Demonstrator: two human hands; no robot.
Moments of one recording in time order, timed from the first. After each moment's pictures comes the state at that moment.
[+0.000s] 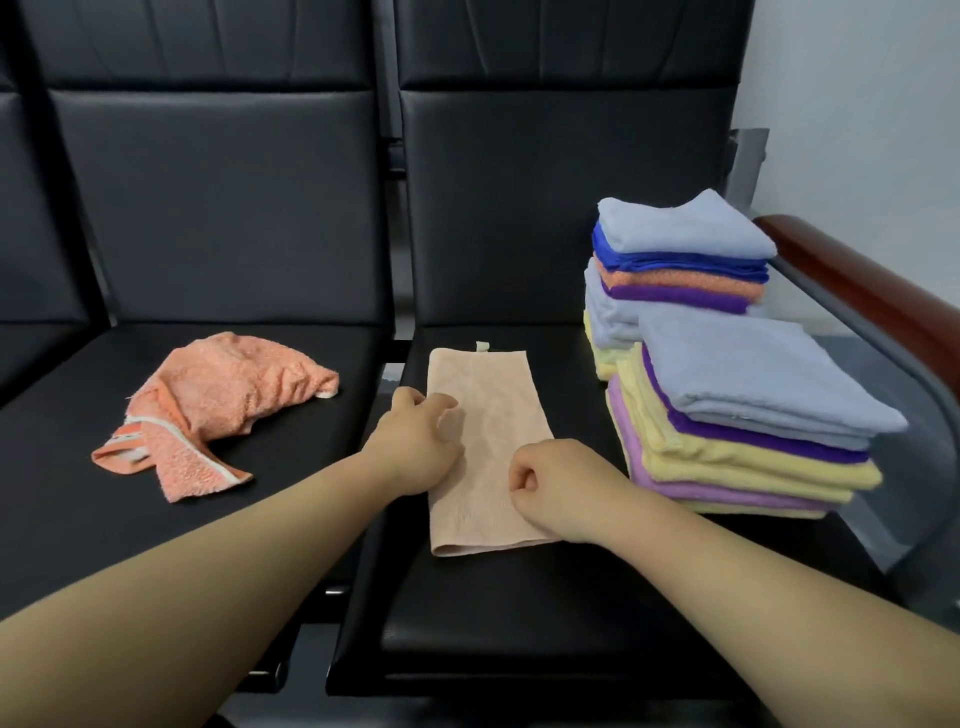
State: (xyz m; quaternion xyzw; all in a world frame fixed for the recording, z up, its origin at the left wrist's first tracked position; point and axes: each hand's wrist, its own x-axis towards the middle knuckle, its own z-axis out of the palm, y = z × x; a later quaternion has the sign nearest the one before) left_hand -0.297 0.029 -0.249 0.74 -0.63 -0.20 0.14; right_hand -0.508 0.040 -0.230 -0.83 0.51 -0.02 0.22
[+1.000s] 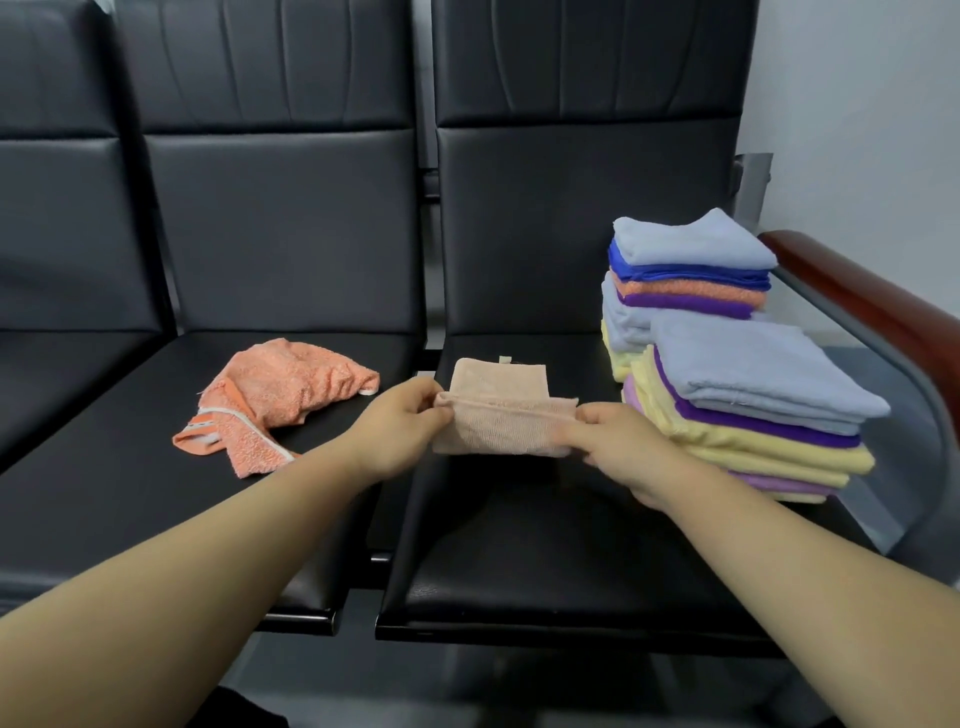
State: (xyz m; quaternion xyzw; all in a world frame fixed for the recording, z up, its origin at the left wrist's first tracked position) left_hand -0.265 0.094 -0.197 0.65 -0.61 -0.29 0.35; right_hand -0.530 0.046 -0.209 -0.64 0.56 -0.25 0.47
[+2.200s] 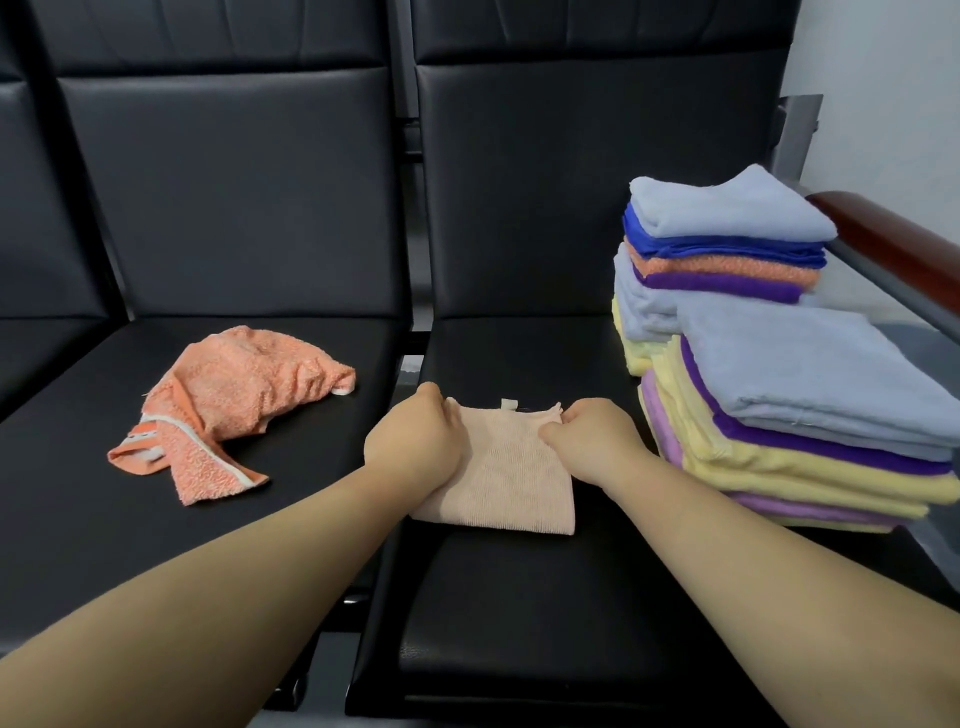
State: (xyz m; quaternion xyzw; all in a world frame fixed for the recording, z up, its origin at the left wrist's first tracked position) left_hand -0.291 0.018 -0.263 0.80 -0.55 -0.09 0.21; right_hand -0.487 -0.019 -0.248 -0.66 0.67 -0.15 0.31
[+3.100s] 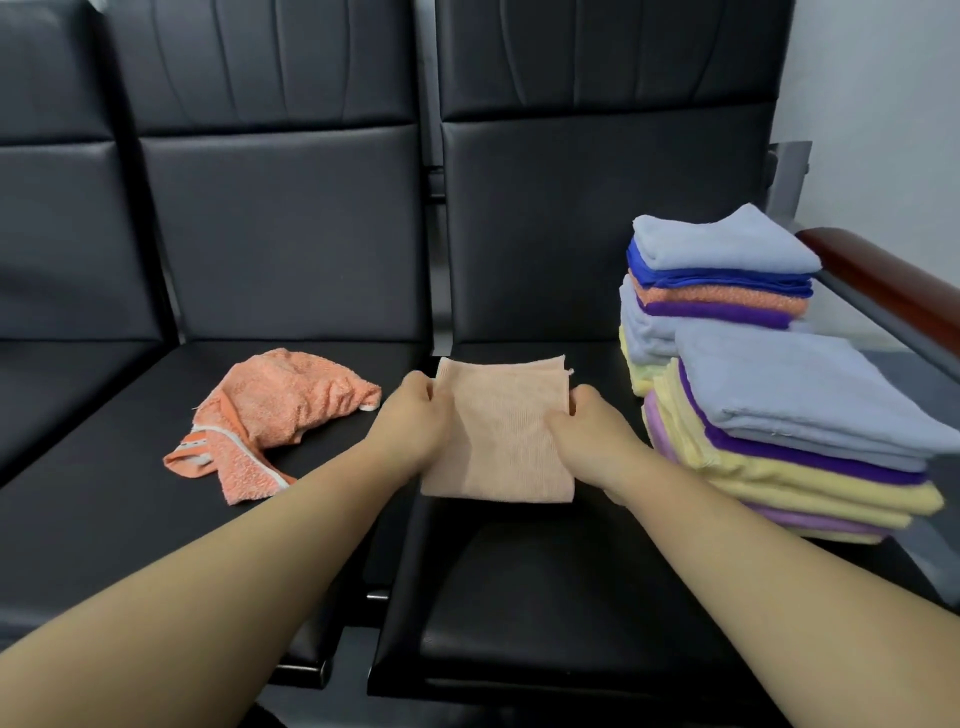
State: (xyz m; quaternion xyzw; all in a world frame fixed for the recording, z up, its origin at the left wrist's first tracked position) left_hand -0.281 0.044 -0.202 0.77 -0.49 -0.23 0.34; right_hand -0.482 0.012 -0.202 -0.65 0.61 -0.23 0.39
